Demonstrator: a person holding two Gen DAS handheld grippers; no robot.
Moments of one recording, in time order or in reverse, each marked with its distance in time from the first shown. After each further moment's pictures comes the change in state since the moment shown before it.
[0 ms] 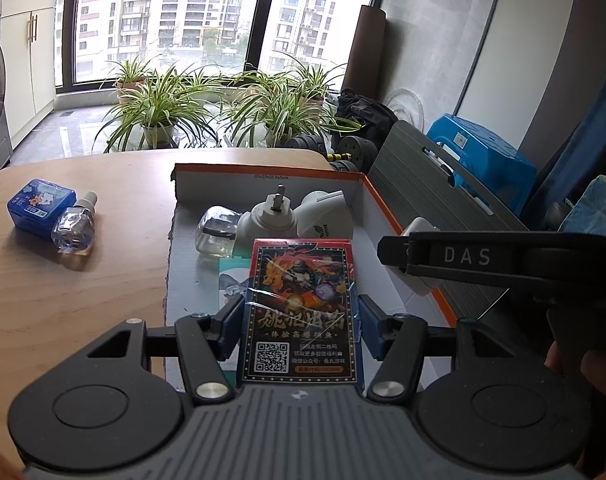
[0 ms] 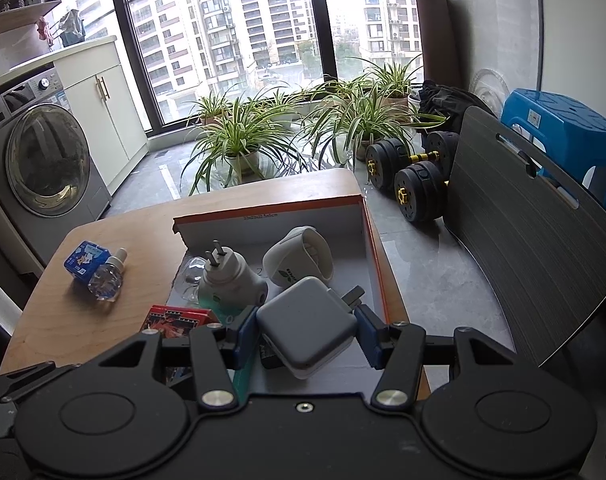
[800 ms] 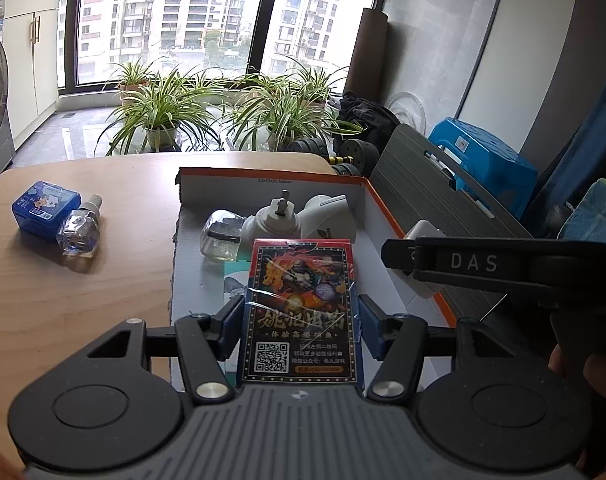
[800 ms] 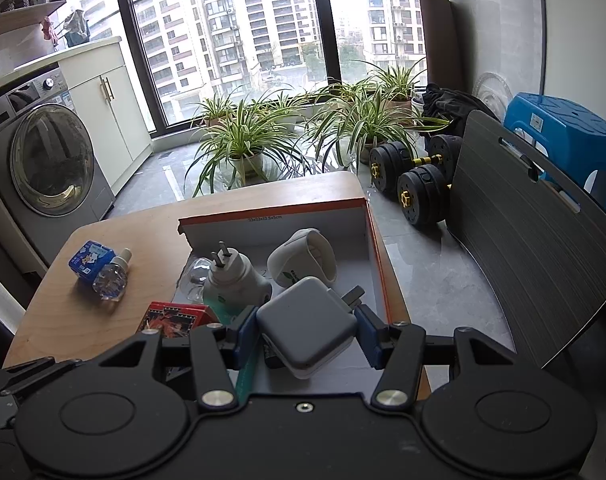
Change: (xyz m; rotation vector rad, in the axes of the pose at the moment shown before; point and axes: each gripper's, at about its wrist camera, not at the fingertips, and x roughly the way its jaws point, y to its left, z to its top) left arm -0.003 0.002 0.001 -0.001 -0.006 0.004; right arm -0.003 -0.002 -0.003 -0.007 -0.008 0.011
